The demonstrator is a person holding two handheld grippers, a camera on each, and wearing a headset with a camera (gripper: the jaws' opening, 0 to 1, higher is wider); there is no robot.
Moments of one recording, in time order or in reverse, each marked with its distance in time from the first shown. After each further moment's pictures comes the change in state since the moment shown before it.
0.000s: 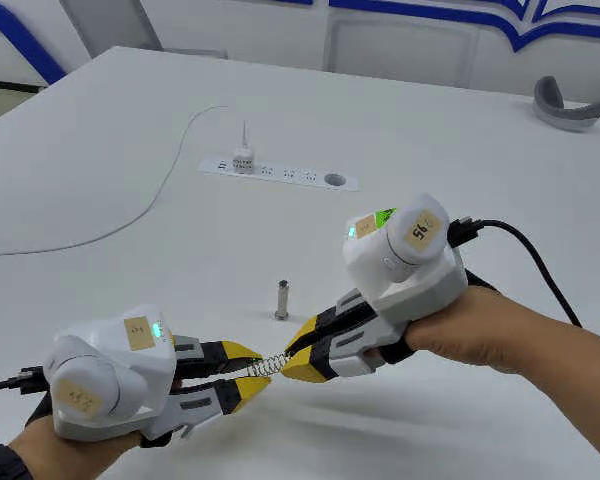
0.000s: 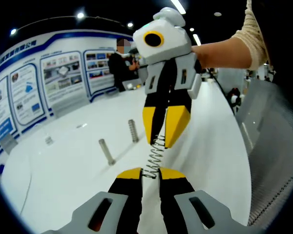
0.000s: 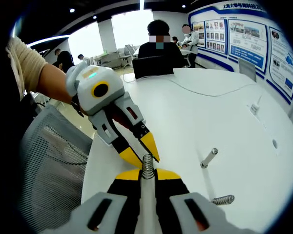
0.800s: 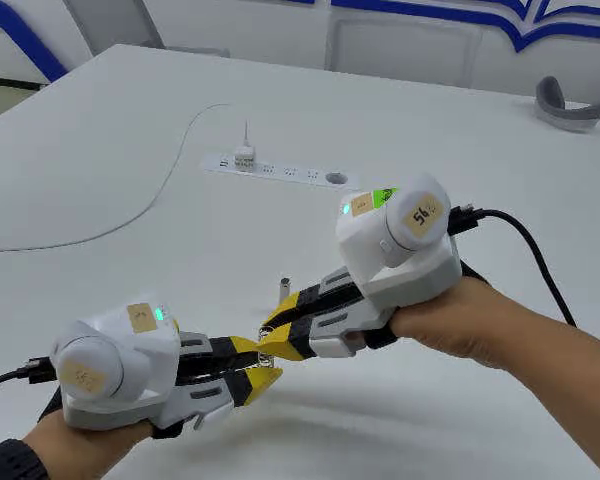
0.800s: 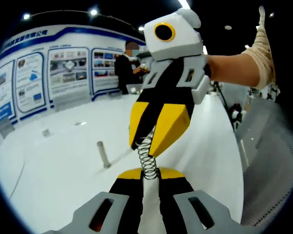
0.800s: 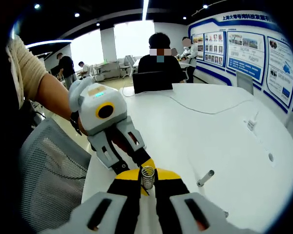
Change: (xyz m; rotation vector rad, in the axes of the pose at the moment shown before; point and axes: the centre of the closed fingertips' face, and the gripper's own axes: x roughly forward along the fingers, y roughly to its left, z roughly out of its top) left arm 0.004 -0.002 0.012 -0.132 -0.057 -0.009; right arm 0.002 0.001 0.034 -0.035 -0.110 -0.036
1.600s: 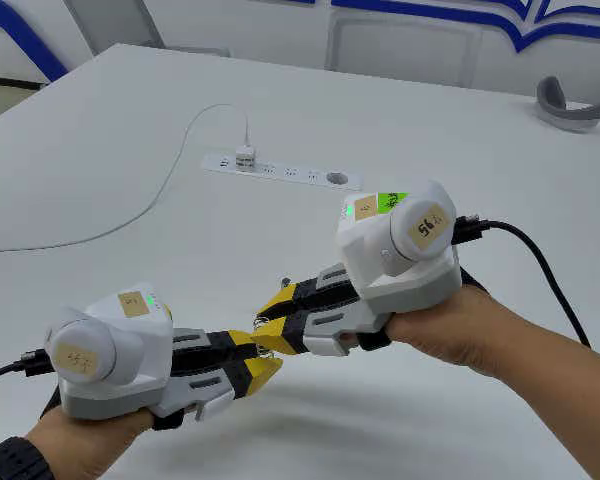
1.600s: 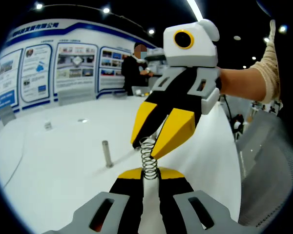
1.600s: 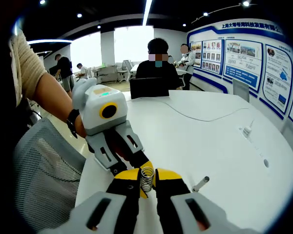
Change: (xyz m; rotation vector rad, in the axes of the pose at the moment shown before) left arm -0.002 0.007 0.003 -0.082 -0.028 0.017; right arm 0.002 -0.005 0.007 -0.036 -0.047 -0.048
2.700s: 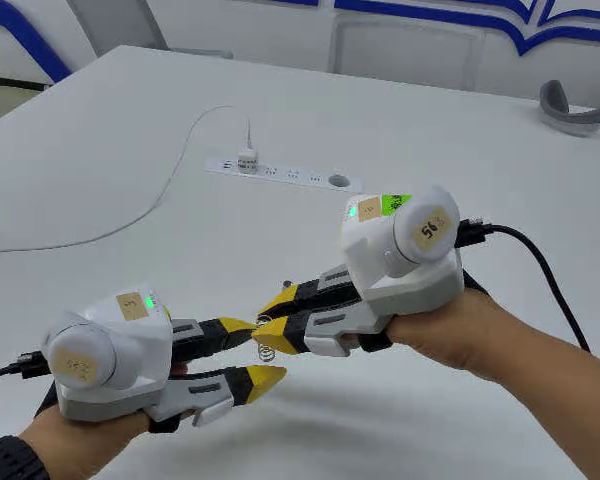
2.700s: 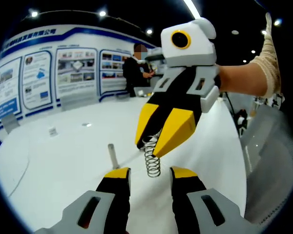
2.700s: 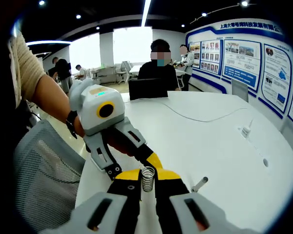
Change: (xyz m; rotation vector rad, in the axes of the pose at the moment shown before) left arm -0.003 0.007 0.004 0.052 -0.002 0.040; right arm -0.001 -0.003 0.002 0.011 -0.011 -0.009
